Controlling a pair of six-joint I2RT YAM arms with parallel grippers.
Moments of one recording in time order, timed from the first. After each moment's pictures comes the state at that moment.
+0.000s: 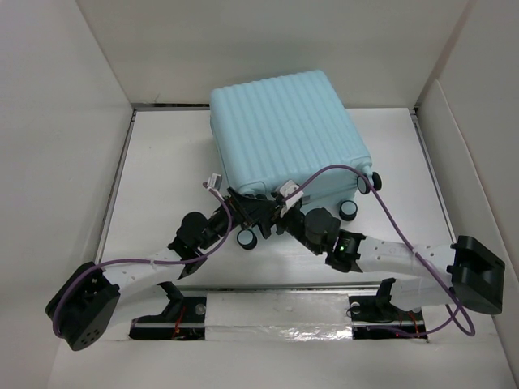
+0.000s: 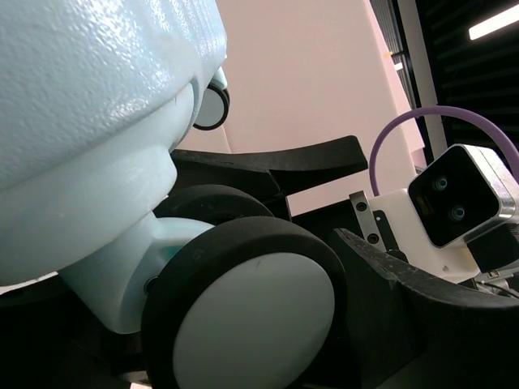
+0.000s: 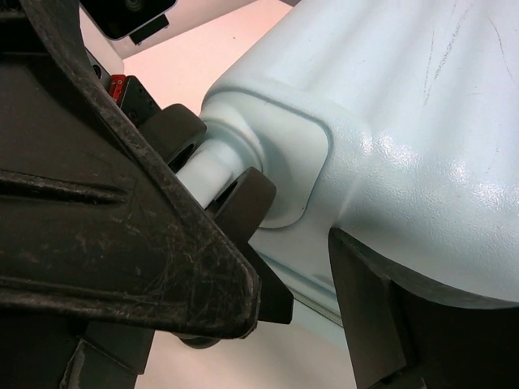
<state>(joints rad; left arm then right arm) -0.77 1.05 0.28 0.94 0.19 -1.31 1.13 1.24 0.66 0.54 0.37 -0.02</state>
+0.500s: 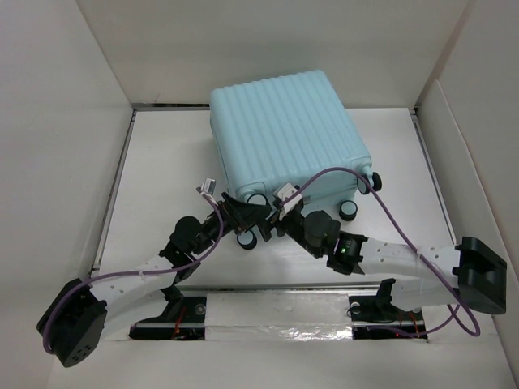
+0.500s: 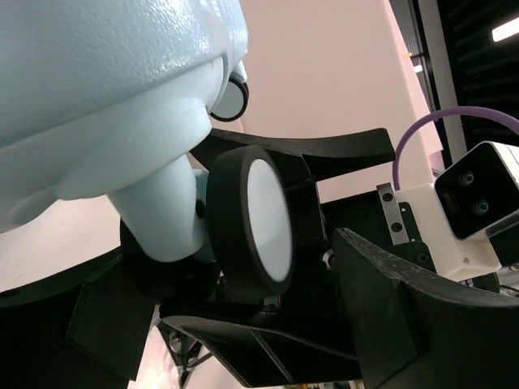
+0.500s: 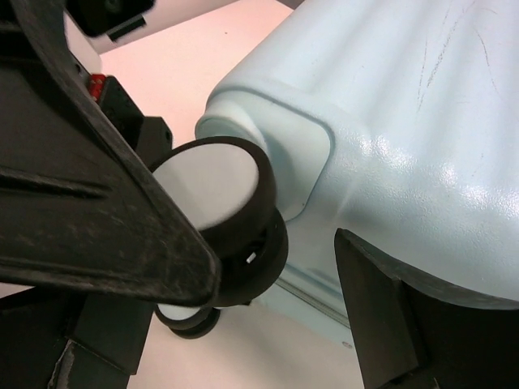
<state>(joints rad) -0.75 0.93 0.24 0.83 0.19 -1.29 1.17 1.22 0.68 0.49 0.42 -0.07</state>
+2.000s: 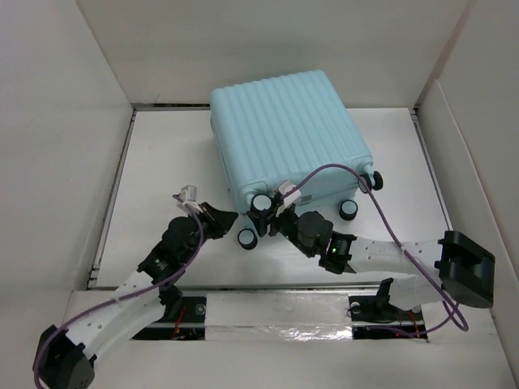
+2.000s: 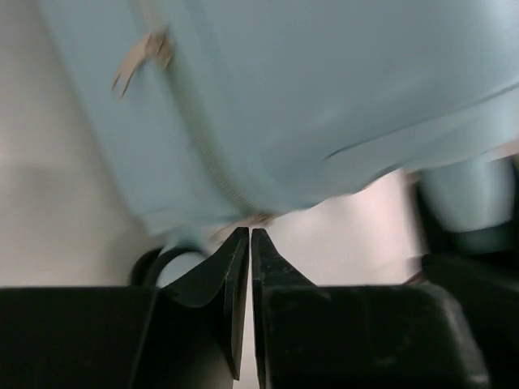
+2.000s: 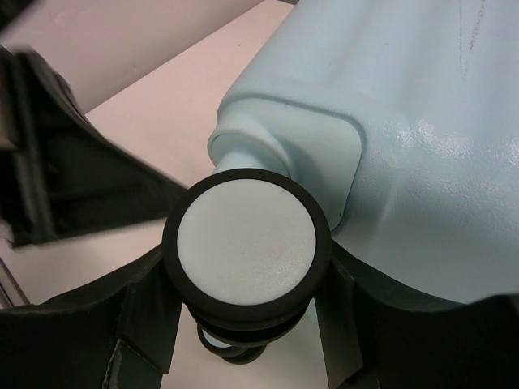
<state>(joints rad) -0.61 0.56 0.27 0.11 -0.07 -0.90 1.17 1.32 0.68 0.62 0.45 0.12</state>
